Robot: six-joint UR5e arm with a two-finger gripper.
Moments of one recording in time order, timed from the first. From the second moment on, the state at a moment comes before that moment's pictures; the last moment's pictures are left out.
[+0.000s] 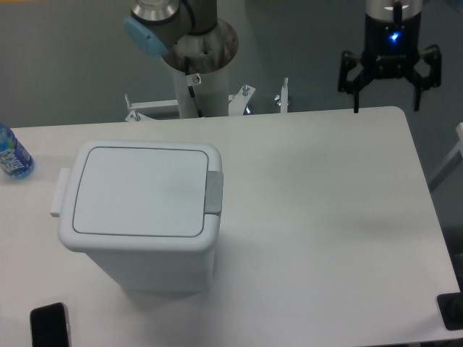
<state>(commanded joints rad) 2.84 -1.63 -1.51 -1.20 1.43 0.99</state>
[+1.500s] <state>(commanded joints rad) 2.60 -1.73 -1.46 -1.17 1.18 0.50</state>
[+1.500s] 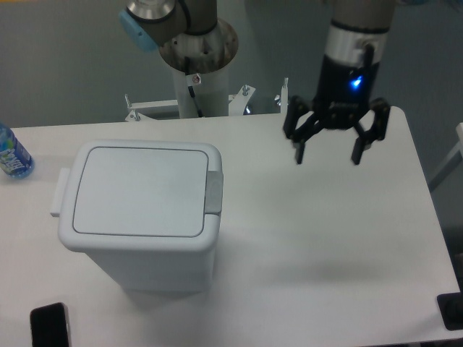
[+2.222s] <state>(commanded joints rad) 2.52 -1.73 -1.49 -1.17 1.18 0.42</state>
